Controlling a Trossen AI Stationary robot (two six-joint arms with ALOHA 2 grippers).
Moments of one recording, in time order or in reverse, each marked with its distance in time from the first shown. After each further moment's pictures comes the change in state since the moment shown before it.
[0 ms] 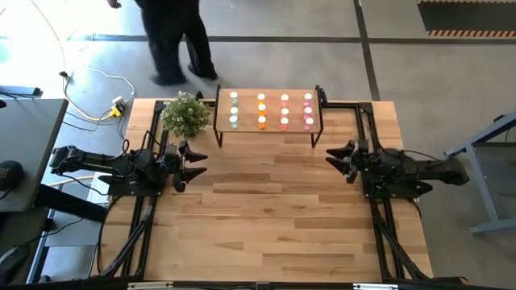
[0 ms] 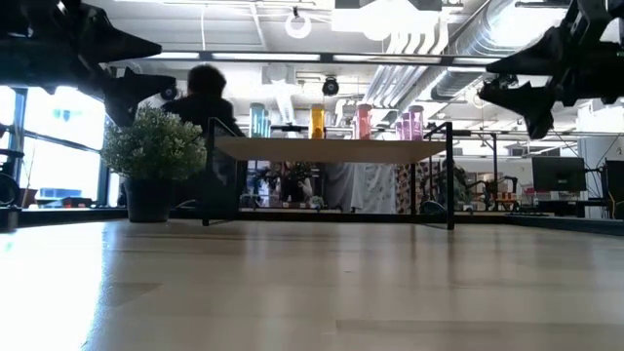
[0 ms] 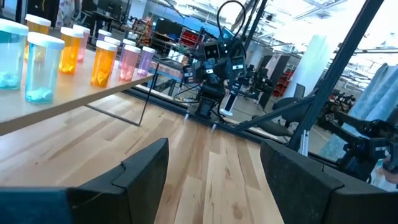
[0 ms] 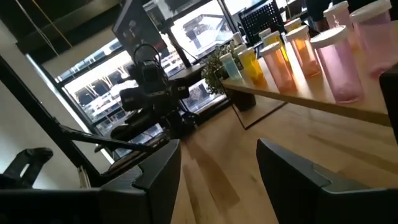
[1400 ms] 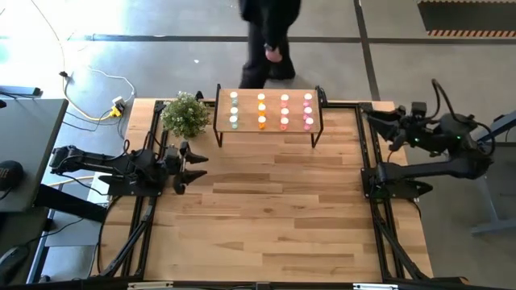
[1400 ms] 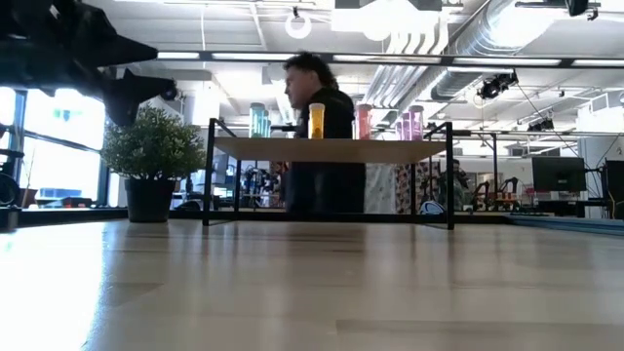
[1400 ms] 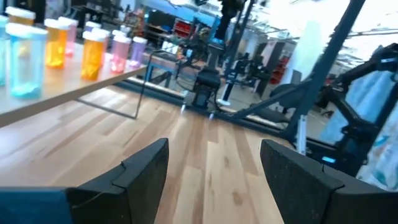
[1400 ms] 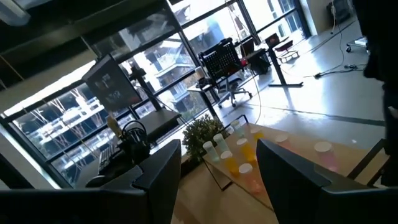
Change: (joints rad) left arm 0.000 0.002 -0.001 -0.023 0.042 0.041; right arm 0.000 0.310 0.882 -0.587 0.209 -0.022
